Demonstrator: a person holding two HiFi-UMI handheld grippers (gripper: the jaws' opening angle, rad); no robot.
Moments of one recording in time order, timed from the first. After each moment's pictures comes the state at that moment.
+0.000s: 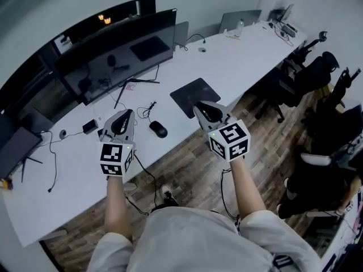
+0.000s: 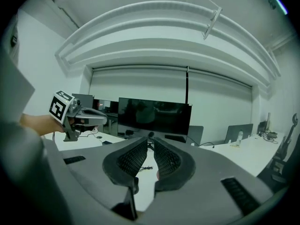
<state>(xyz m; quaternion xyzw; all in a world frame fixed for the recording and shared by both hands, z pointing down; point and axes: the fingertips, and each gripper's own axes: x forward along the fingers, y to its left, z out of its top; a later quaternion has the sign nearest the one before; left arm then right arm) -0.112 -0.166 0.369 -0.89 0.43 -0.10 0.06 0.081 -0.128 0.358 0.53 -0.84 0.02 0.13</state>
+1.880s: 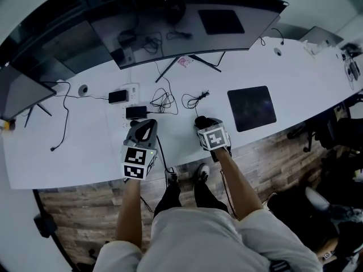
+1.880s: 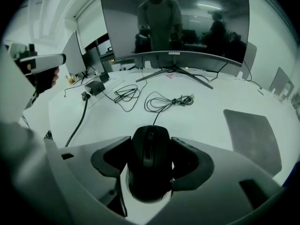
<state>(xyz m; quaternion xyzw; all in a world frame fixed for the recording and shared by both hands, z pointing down) -0.218 -0.248 0.571 -0.81 0.53 -0.19 -0.14 -0.040 -0.291 0.720 0.39 -0.79 0.24 0.41</state>
